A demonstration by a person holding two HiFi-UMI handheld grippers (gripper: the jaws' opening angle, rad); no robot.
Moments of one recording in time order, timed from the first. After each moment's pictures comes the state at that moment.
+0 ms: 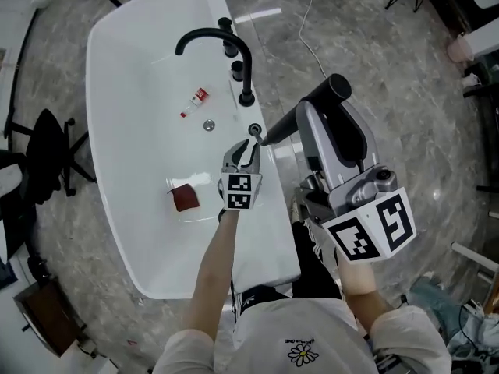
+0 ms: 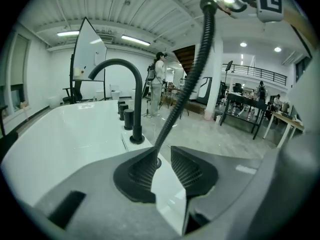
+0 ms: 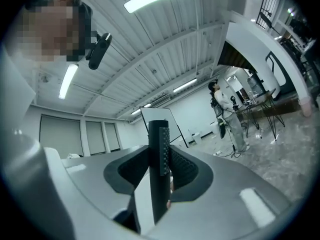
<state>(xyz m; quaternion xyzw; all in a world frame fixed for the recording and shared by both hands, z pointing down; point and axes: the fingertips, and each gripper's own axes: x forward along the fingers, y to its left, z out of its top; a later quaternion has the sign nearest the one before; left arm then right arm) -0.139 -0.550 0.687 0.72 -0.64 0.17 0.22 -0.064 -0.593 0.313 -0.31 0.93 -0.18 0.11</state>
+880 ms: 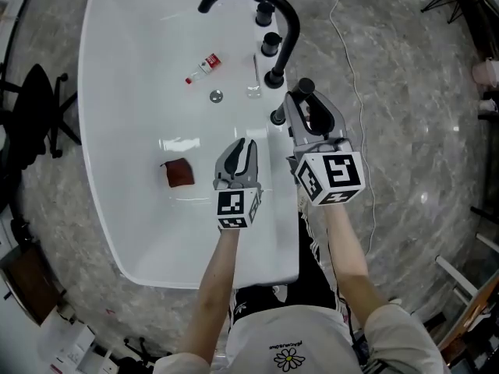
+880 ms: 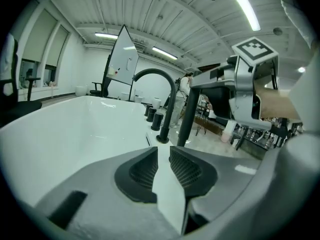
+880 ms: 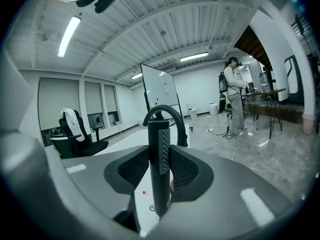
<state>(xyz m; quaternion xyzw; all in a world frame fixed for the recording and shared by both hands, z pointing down) -0.205 -0.507 0.692 0.65 -0.72 0.05 0.24 -0.167 -0.633 0.565 -0.31 0.94 -0.14 -0.09</state>
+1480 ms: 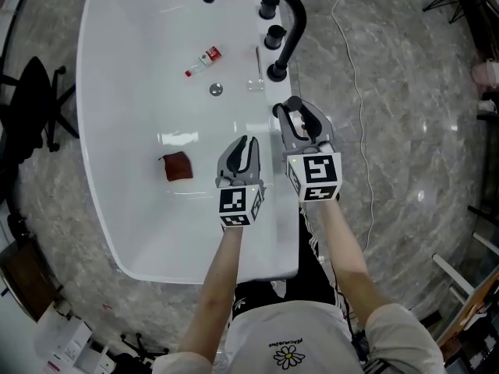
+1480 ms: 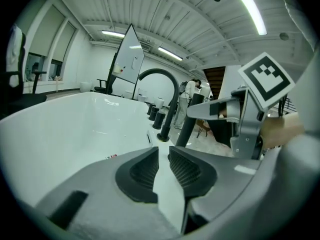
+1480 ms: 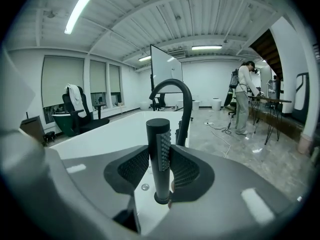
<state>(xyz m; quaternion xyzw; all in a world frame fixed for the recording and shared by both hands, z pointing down) -0.202 -0.497 0.699 0.63 -0.73 0.03 0.26 -0.167 -0.601 0.638 -0.30 0.93 -0.10 -0.19</state>
